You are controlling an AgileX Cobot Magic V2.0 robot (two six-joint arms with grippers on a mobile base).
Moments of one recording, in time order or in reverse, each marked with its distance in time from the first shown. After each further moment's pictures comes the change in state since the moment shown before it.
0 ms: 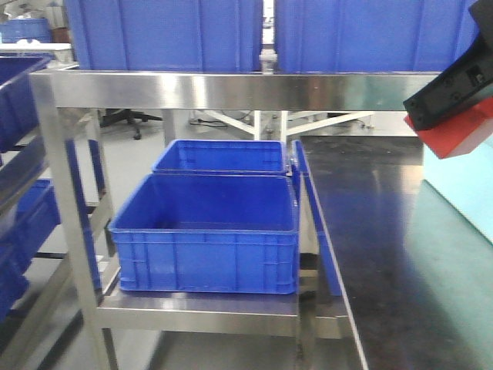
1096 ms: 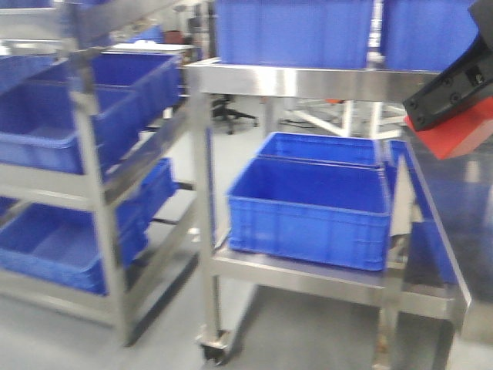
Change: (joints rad) left arm 0.000 0.000 0.000 0.000 0.000 0.000; right arm 0.000 0.000 0.000 0.000 0.000 0.000
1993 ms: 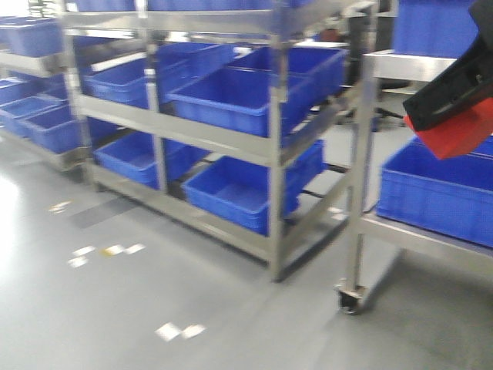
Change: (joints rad) left arm 0.000 0.000 0.000 0.000 0.000 0.000; right arm 0.000 0.000 0.000 0.000 0.000 0.000
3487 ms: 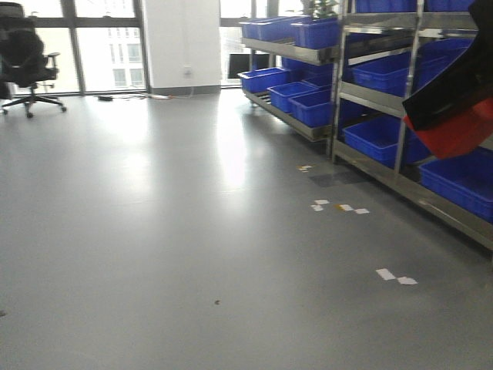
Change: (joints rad) left arm 0.000 0.000 0.000 0.000 0.000 0.000; right arm 0.000 0.000 0.000 0.004 0.000 0.000
